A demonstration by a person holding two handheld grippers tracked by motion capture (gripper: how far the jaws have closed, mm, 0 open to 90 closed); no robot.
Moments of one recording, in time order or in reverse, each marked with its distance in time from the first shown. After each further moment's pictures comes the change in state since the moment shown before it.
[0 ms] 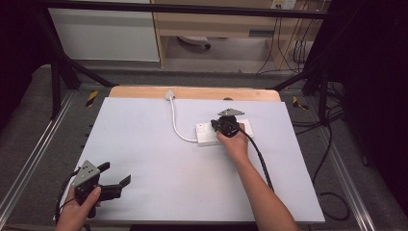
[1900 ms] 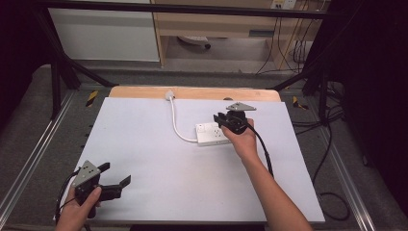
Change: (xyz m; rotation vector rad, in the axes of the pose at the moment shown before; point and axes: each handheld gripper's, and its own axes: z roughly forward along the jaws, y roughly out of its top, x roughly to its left) left arm 0.000 -0.001 0.001 0.009 0.003 0.004; right arm -0.001 0.026 -0.046 -0.082 0.024 -0.002
